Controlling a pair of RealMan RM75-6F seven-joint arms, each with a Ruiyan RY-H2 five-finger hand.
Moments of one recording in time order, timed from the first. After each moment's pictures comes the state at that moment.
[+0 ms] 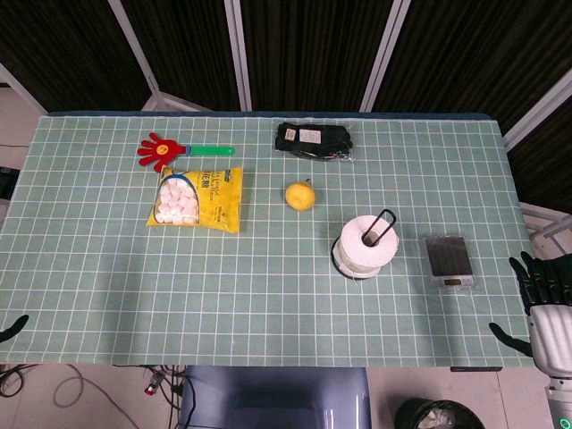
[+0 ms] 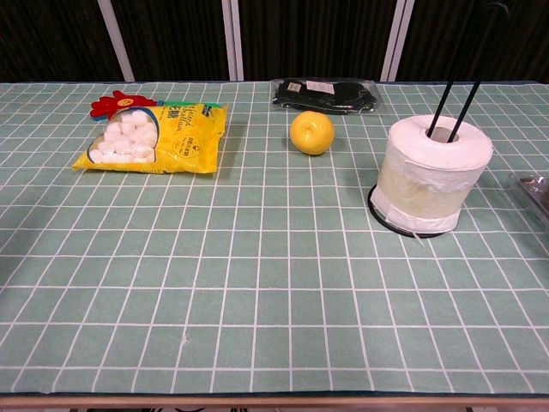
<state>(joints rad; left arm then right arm) 0.03 -1.04 -0.08 -1.77 1.42 1.60 0.12 0.01 -1.08 0.07 -1.65 -1.59 1.61 -0.02</state>
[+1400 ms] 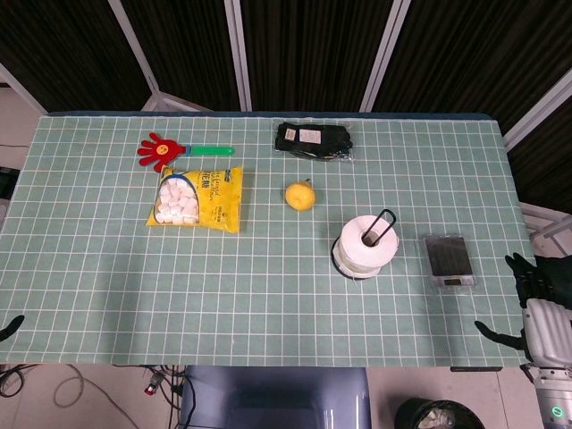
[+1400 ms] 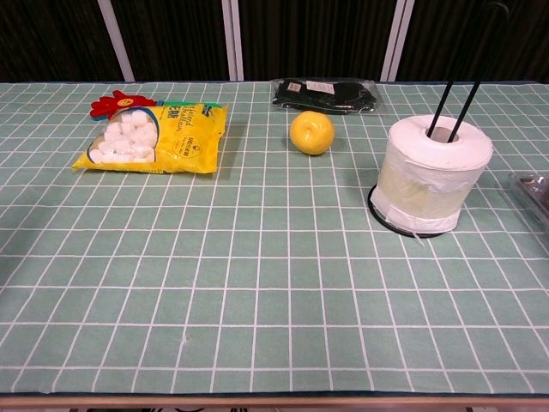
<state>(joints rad) 0.04 -1.03 -0.08 -1.77 1.43 1.62 0.09 0.05 -1.09 0.09 -1.72 -1.44 1.46 0.22</state>
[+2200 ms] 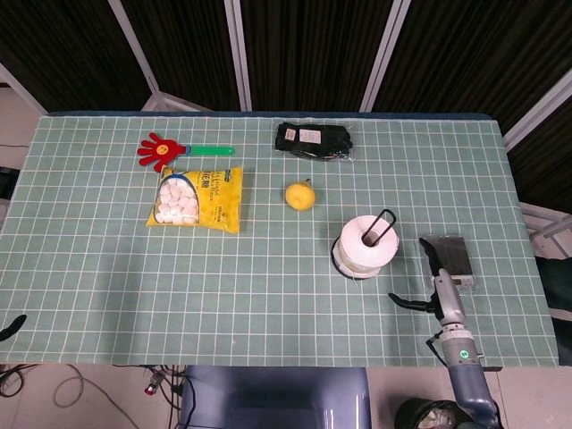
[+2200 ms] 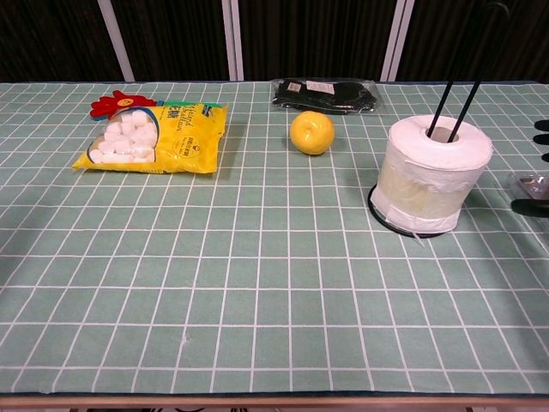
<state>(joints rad) 0.03 -1.03 -0.08 -1.77 1.42 1.61 0.09 0.25 -1.46 0.22 -1.66 -1.17 1.18 0.40</state>
